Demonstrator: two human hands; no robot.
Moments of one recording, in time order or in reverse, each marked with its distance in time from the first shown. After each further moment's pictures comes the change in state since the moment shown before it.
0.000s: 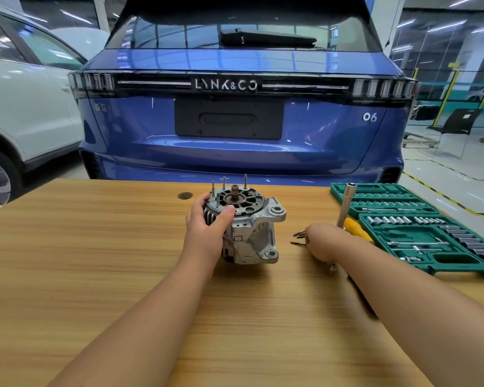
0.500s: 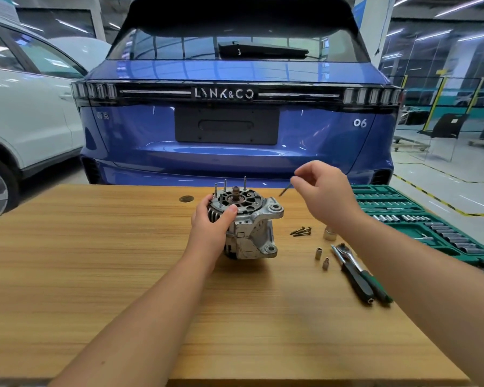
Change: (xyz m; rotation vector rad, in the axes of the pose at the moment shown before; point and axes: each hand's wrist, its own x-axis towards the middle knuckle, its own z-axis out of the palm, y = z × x) left_hand -0.003 0.009 -0.003 0.068 -0.013 -0.015; right_hand -0.096 -0.015 -0.076 0.859 0.816 -0.294
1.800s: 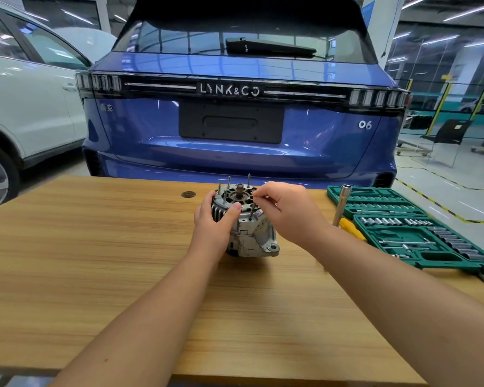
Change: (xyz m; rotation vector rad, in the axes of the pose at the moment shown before) left_hand 0.000 -0.009 0.002 0.072 0.046 0.053; right_hand -0.024 -0.031 0.042 -0.080 -0.168 -0.346
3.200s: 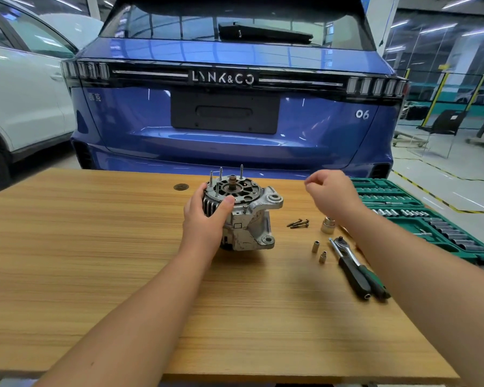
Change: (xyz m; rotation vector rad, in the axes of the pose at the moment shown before) left_hand -0.002 -0.006 0.002 0.049 0.044 0.031; right_hand 0.005 0.096 -0.027 -0.071 -0.028 0.557
